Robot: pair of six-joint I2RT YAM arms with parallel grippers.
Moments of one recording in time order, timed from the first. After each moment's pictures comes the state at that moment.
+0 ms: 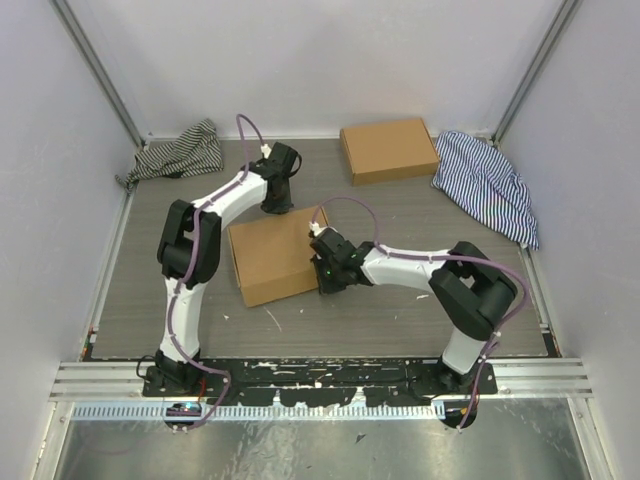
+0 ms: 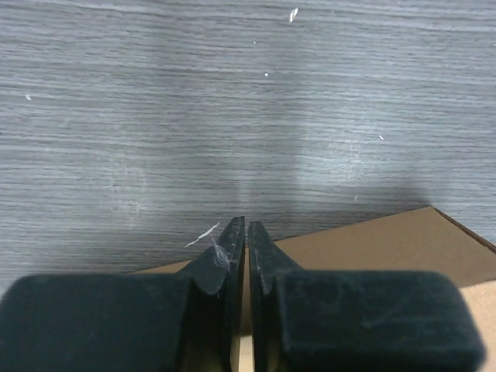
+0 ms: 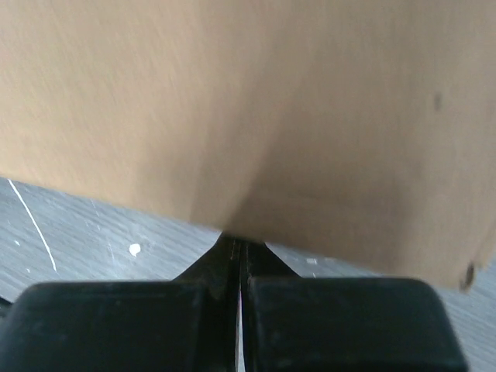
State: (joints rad) left arm -0.48 2.16 1.73 -0.65 -0.21 -0.50; right arm 0.86 1.70 0.94 -0.27 -0.01 0.50
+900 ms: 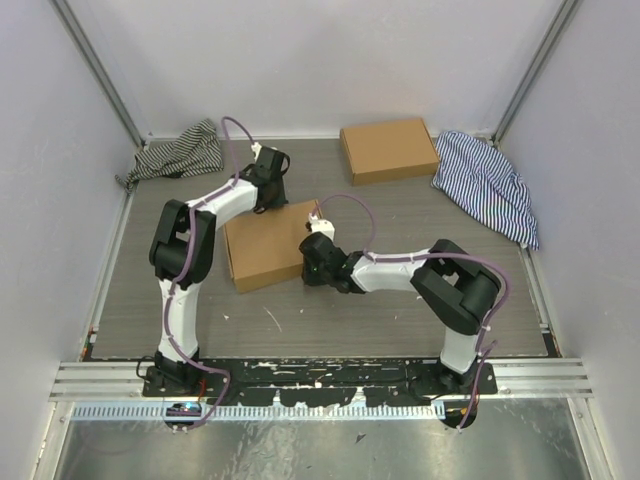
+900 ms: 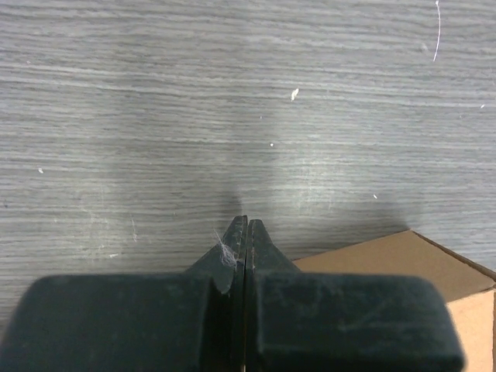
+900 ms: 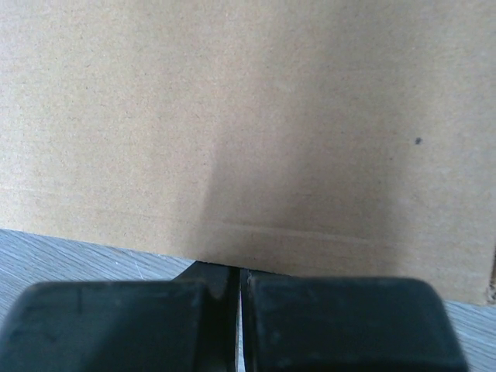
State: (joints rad) left arm -0.43 2.13 1.56 -0.35 -0.15 -0.48; right arm 0.91 1.81 0.95 0.05 0.18 0.69
